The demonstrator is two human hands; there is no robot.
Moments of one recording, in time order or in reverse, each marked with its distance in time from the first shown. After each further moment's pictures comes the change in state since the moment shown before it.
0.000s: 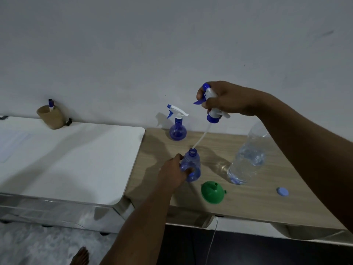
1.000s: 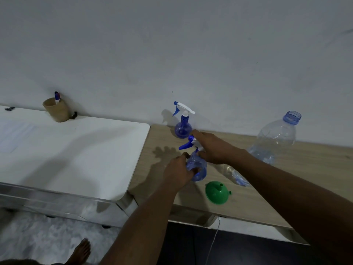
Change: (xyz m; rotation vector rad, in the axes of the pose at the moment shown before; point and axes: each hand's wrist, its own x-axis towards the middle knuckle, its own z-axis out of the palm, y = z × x) left_hand 0.004 -0.003 0.002 -0.047 -0.013 0.023; right_hand 0.020 0.098 0.128 -0.399 -0.070 -0.048
